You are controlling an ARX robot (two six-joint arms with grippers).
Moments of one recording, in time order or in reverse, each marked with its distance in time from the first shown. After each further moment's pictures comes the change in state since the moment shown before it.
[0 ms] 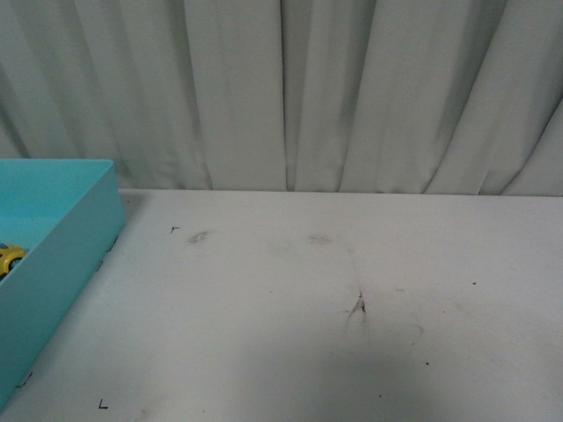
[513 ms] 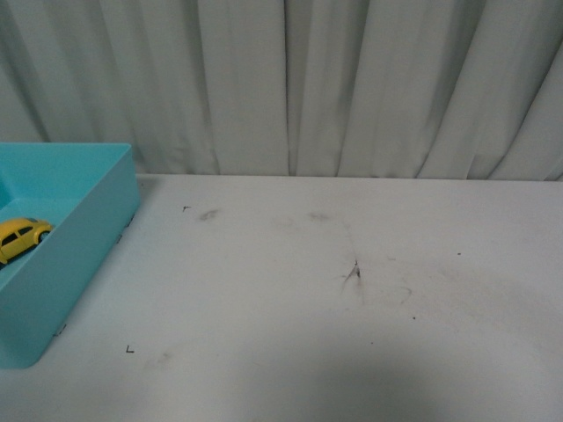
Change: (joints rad) left arm 0.000 0.000 0.000 0.000 0.000 0.000; right arm 0.000 0.000 0.000 0.000 0.000 0.000
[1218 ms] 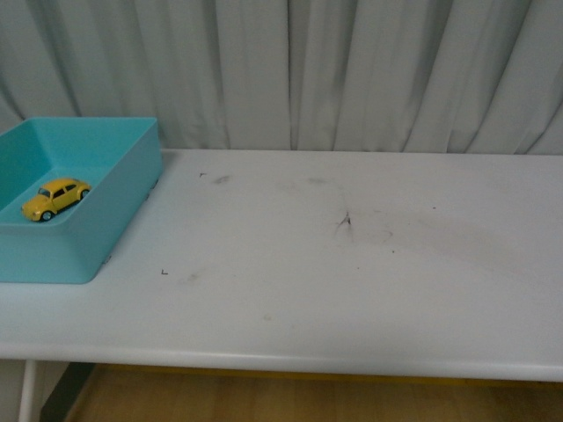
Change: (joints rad) left arm 0.000 0.000 0.000 -0.001 0.000 0.000; right arm 0.000 0.000 0.000 -0.002 0.000 0.000
